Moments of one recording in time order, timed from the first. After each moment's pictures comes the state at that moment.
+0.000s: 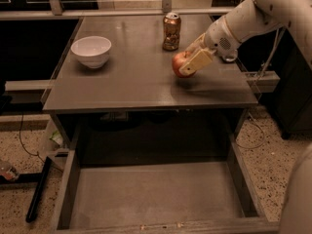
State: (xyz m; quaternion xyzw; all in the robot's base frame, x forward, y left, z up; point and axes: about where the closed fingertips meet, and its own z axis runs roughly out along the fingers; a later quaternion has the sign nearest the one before) arm 0.670 -0.110 0.887 -0.58 0.73 0.20 0.32
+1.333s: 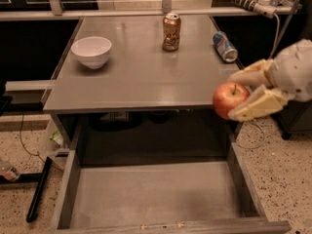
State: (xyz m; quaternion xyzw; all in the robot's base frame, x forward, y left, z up) arm 0.467 -0.181 0.926 -0.62 0.69 0.17 0.34
